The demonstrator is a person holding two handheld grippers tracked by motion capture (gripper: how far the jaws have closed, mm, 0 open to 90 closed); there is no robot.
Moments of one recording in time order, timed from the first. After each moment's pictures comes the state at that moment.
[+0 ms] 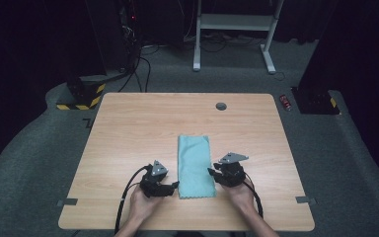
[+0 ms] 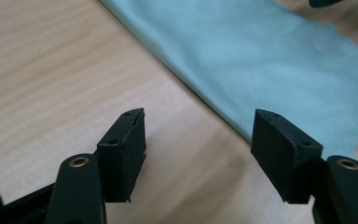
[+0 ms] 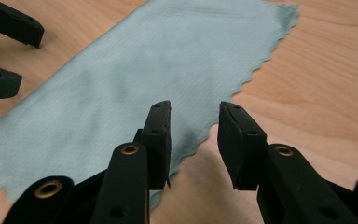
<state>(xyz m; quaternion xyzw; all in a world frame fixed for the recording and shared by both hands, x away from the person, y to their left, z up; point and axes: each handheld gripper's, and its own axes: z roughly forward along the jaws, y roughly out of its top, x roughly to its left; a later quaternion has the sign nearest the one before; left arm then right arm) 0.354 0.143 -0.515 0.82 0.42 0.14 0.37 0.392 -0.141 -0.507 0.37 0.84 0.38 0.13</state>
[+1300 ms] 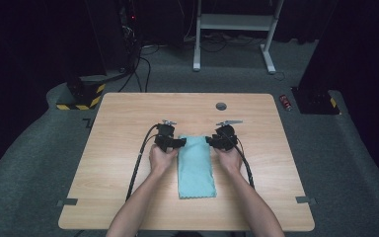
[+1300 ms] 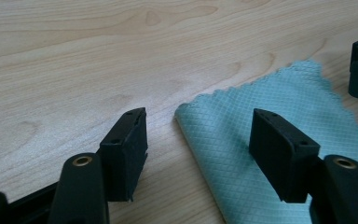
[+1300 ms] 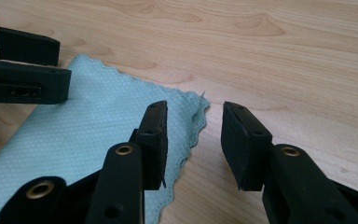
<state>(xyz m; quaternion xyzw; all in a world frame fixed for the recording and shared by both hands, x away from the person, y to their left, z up) 0.507 0.118 -0.509 0.75 0.54 0.13 0.35 0.516 -0.124 -0.505 0.48 0.79 0.37 0.11</state>
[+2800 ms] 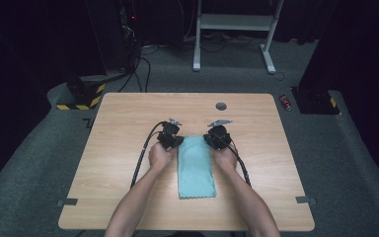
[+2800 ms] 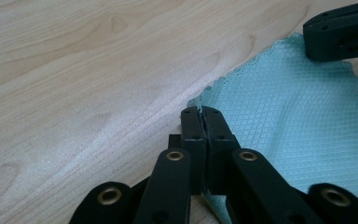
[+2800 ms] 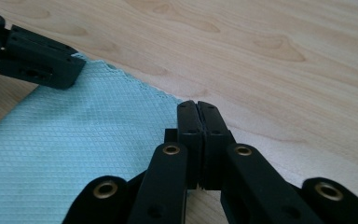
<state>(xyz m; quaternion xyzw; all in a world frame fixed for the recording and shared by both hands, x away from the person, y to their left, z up) 0.516 0.111 -0.505 0.81 0.46 0.13 0.33 0.519 -0.101 -0.509 0.43 0.81 0.35 0.16</state>
